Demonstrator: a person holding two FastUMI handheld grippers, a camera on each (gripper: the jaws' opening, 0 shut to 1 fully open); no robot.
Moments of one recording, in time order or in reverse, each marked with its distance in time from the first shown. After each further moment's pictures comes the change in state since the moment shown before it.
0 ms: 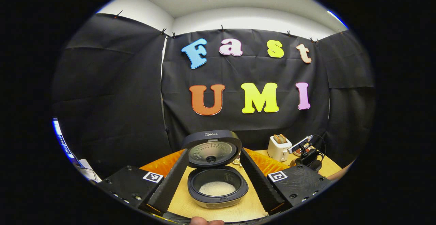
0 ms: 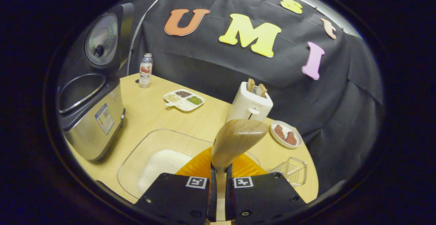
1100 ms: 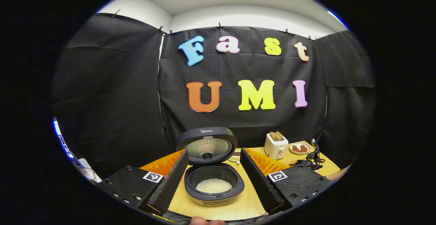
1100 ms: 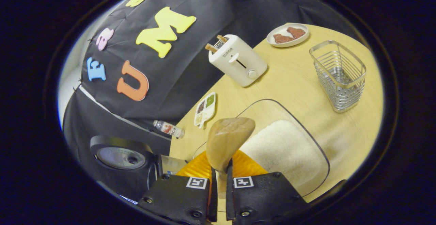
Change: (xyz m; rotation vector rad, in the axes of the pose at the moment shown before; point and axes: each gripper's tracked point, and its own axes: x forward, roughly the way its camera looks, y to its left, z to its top) left arm -0.004 -0.018 -0.004 -0.004 0.023 -0.035; right arm -0.010 0.016 -0.004 1.133 0.168 0.399
